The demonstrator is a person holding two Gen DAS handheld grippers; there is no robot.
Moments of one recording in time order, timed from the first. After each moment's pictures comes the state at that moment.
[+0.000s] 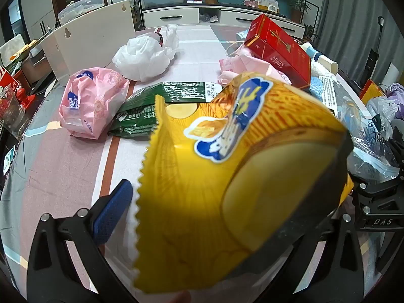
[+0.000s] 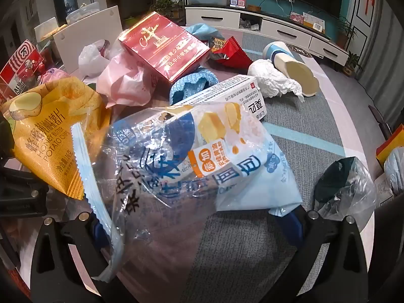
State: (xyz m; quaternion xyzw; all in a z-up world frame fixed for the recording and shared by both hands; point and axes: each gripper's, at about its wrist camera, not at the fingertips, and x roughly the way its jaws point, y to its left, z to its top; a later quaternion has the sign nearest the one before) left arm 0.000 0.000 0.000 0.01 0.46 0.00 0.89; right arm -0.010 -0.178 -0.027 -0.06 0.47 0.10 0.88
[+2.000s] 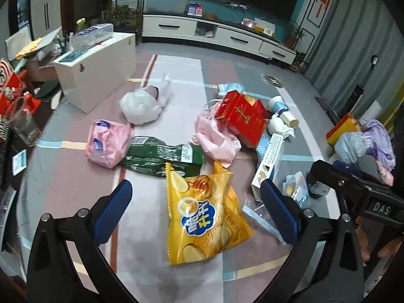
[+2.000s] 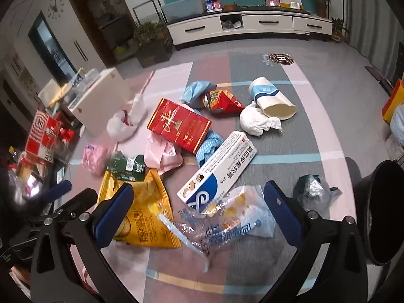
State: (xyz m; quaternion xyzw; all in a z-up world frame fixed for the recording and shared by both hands) left arm -0.011 0.011 0.106 -0.09 0.44 -0.05 0.89; right arm -0.004 -0.187 0.079 0.09 0.47 0.09 0.88
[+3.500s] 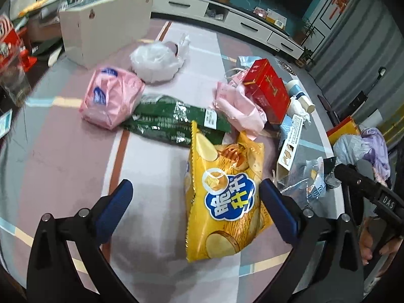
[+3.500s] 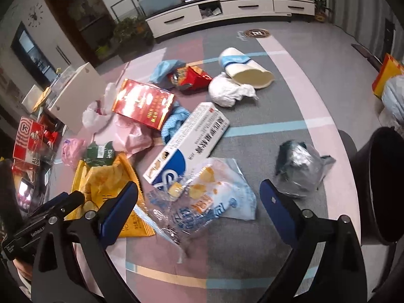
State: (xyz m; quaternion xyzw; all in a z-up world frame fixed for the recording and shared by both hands) left arm -0.010 0.036 0.051 -0.14 0.49 -0.04 0.86; right arm -0.015 -0.216 0.042 0.12 0.50 0.05 0.86
